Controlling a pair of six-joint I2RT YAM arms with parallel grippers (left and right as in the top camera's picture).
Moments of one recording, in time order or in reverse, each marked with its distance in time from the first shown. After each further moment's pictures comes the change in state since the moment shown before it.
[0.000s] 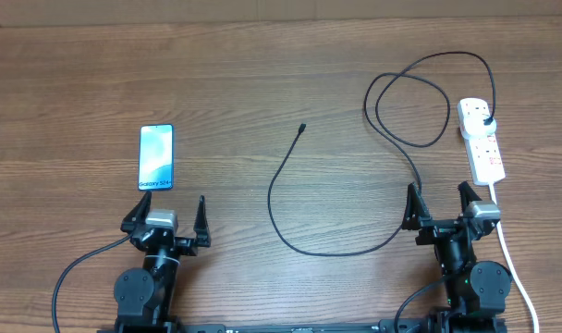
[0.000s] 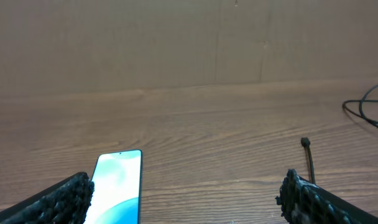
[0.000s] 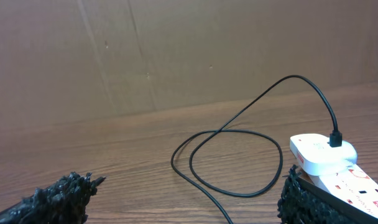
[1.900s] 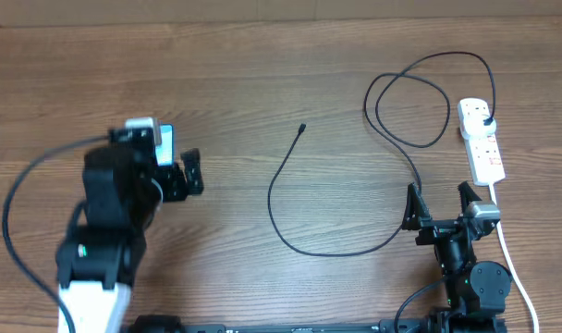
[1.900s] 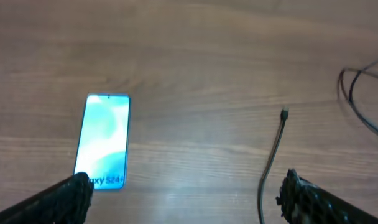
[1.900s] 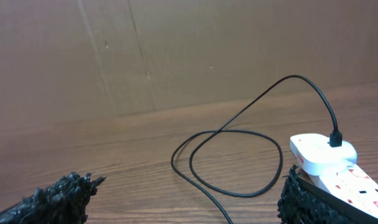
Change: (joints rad) left arm 0.000 0.966 0.978 -0.642 0.021 -0.171; right arm 0.000 0.000 0.000 -0.001 0.000 0.000
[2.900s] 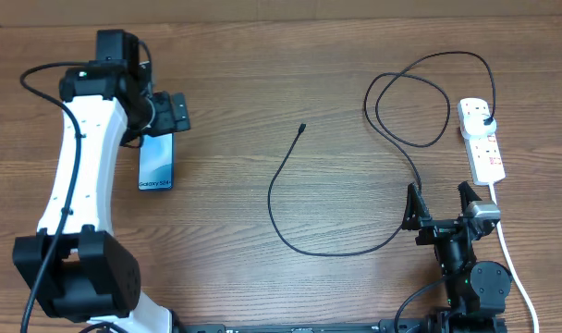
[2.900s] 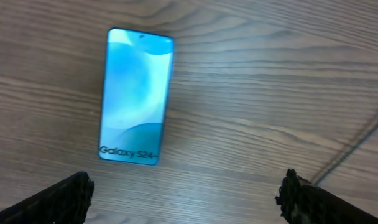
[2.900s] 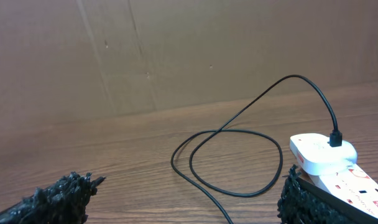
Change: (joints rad) left arm 0.121 0.800 0.651 -0.446 -0.032 -0.018; right arm 0.000 0.000 0.000 0.000 0.000 0.000
